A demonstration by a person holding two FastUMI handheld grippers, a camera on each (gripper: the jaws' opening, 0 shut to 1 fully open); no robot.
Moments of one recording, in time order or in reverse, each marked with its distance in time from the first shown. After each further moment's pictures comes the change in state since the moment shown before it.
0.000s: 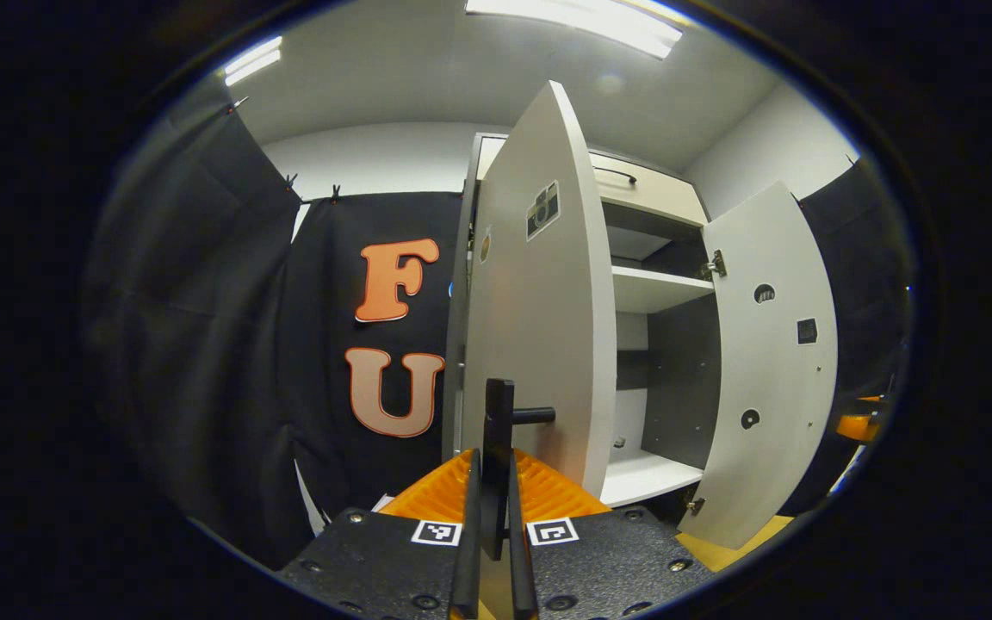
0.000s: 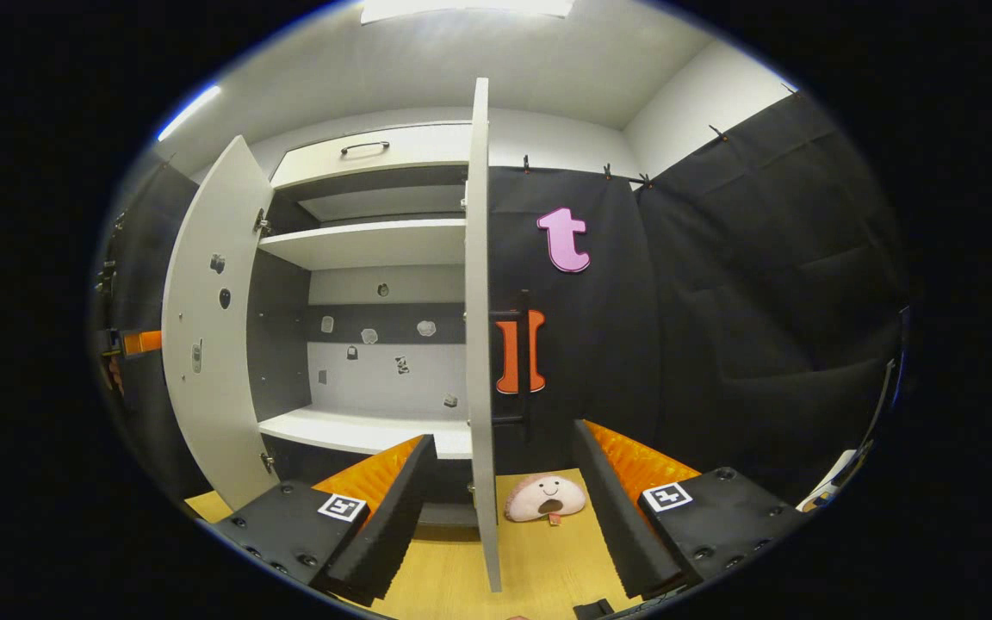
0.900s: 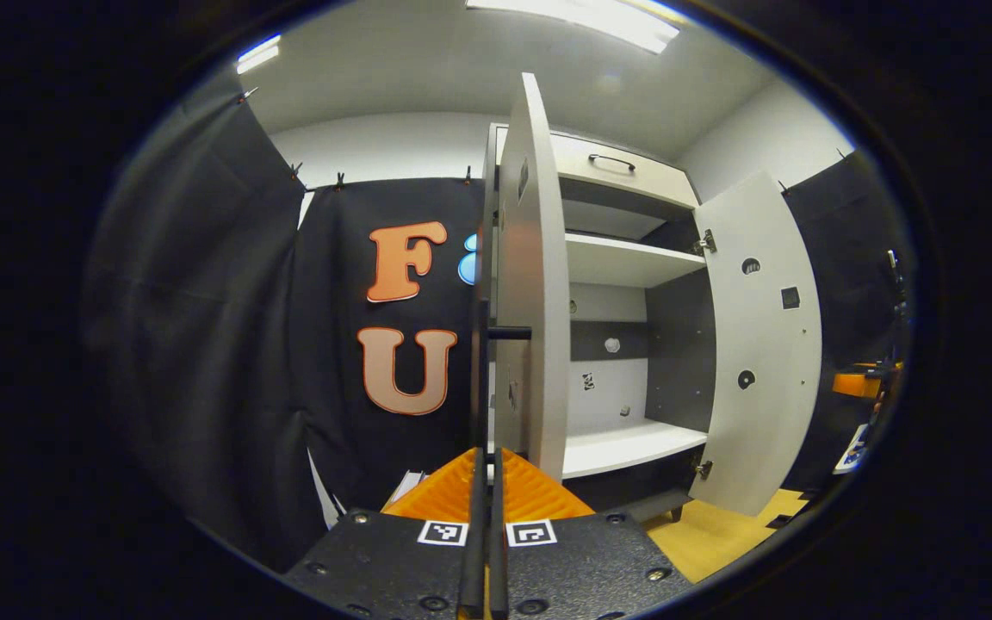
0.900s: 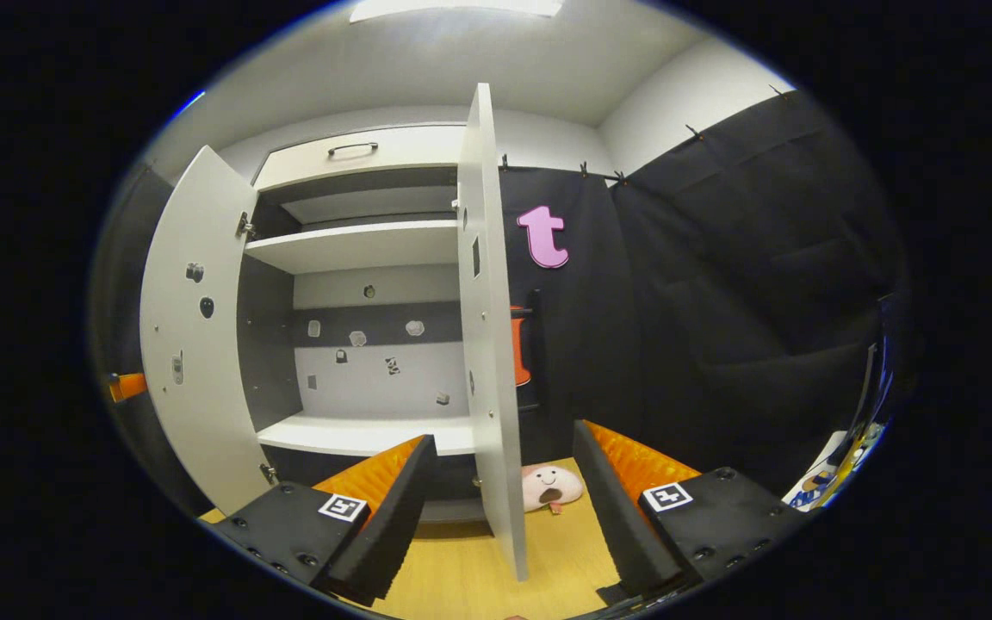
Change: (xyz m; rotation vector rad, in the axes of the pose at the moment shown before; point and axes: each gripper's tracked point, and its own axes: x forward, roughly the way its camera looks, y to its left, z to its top) left arm -0.026 0.005 -0.013 0.023 0.045 -0.016; right arm -0.027 0.003 0.002 0.000 0.008 -0.100
